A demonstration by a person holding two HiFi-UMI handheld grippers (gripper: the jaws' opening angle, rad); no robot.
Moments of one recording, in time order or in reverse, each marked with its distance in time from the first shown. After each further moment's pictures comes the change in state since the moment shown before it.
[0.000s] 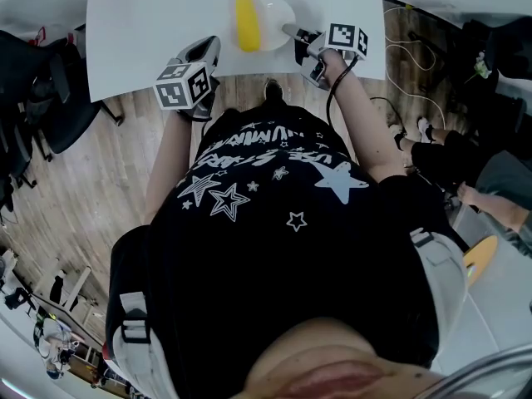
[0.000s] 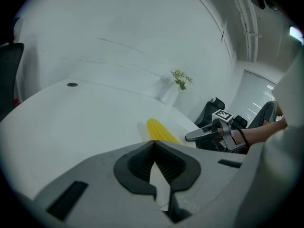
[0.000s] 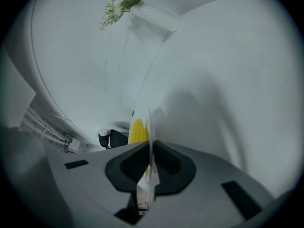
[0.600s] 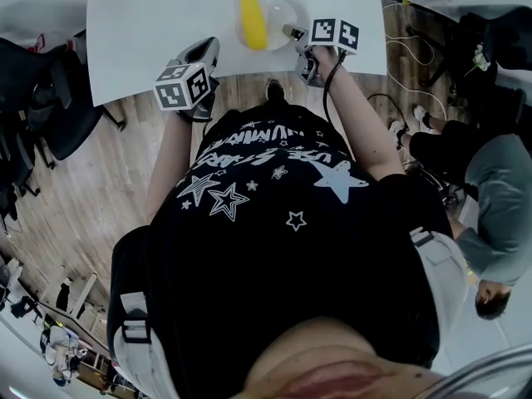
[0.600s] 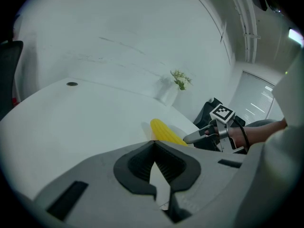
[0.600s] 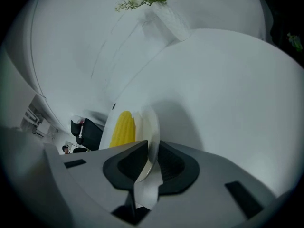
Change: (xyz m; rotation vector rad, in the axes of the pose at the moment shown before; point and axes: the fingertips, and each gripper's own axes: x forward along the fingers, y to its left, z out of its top) left arm -0.001 0.001 -0.003 0.002 0.003 -0.019; right arm -0.004 -0.018 -0.001 -0.163 -0.012 -0.313
